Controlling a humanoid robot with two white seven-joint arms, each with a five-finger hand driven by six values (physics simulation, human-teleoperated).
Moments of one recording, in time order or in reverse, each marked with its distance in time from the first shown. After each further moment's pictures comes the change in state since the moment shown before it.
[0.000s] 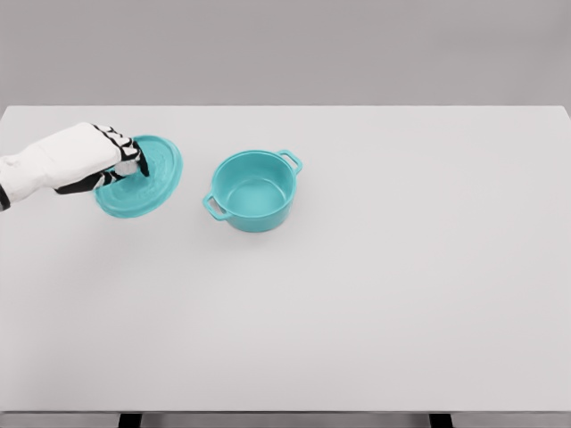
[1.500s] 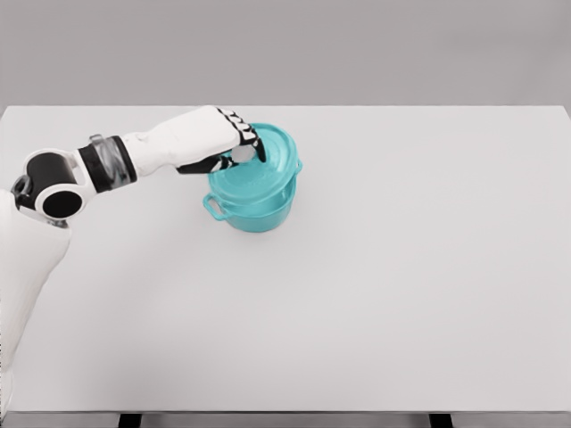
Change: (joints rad) left arm -0.218 -0.303 -0.213 0.129 -0.038 0.000 0.000; right arm -0.002 0.000 0.000 0.000 0.000 0.000 0.000
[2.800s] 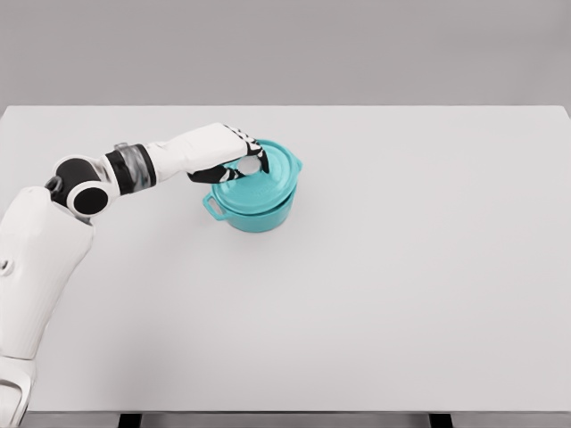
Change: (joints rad) left arm -0.044 -0.066 -0.032 0.212 -0.047 0.000 0.001; right arm 0.002 0.000 0.000 0.000 0.000 0.000 0.000
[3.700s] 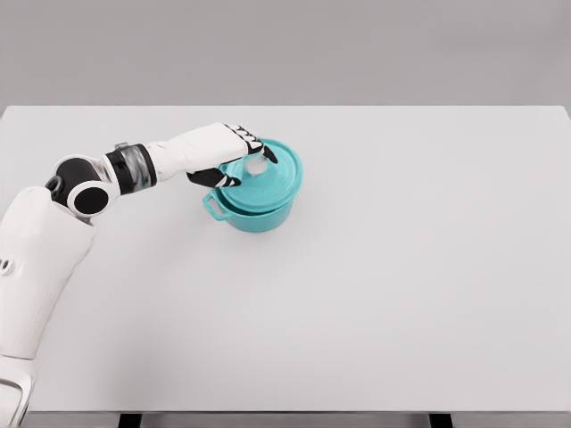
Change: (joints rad) left arm -0.002 -0.001 0.000 0.000 -0.004 0.000 -0.001; right arm 0.000 0.000 0.000 0.000 0.000 0.000 0.000
